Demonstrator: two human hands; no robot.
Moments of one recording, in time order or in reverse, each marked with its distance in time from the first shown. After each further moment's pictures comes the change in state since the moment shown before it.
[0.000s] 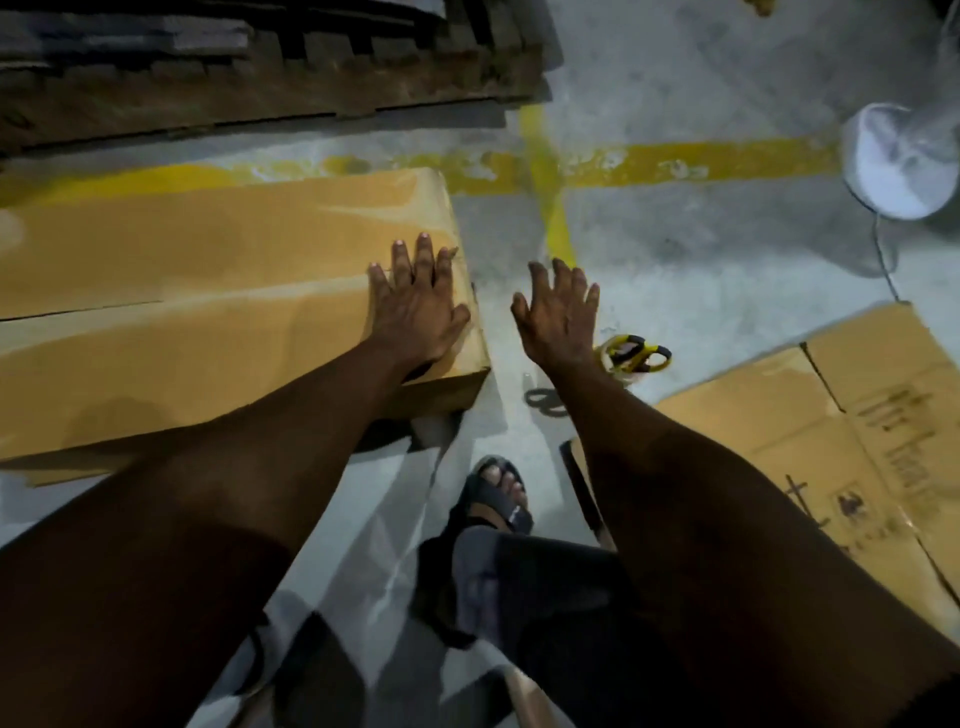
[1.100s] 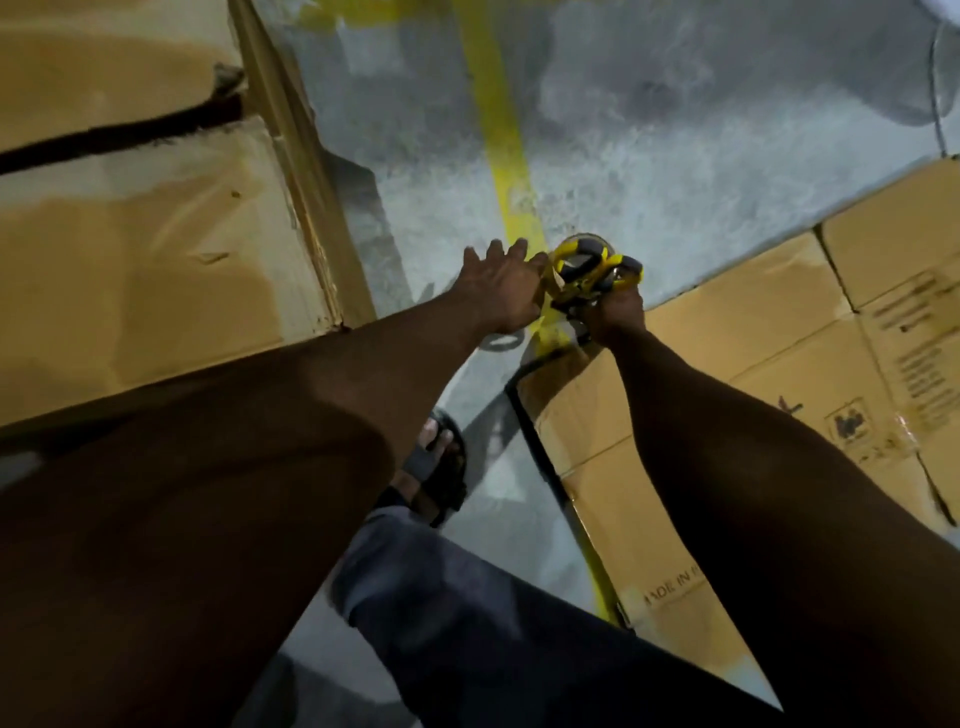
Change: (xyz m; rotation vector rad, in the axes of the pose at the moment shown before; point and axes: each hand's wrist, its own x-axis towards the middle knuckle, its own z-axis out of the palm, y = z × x) left_hand 0.088 0.183 0.141 0.007 -0.400 0.374; right_hand -0.006 0.230 0.161 0.519 -0.371 0.559
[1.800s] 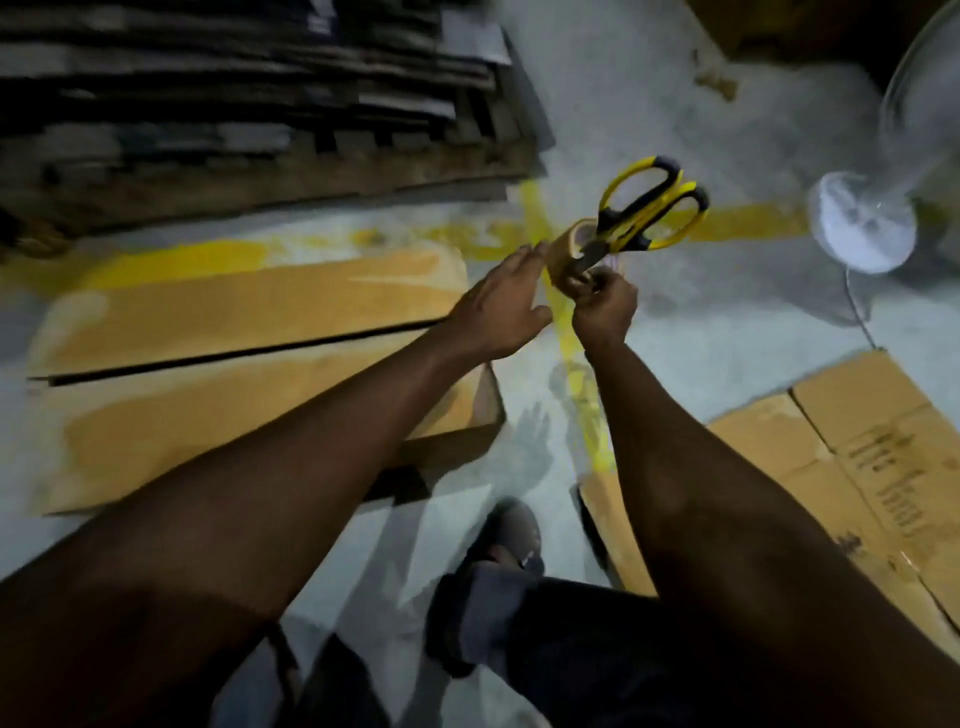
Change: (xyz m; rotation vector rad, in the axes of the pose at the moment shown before) left_hand -0.233 -0.070 -0.209 -0.391 0.527 -0.018; right_hand -0.179 -0.291 -0.091 0.429 0.434 -0.371
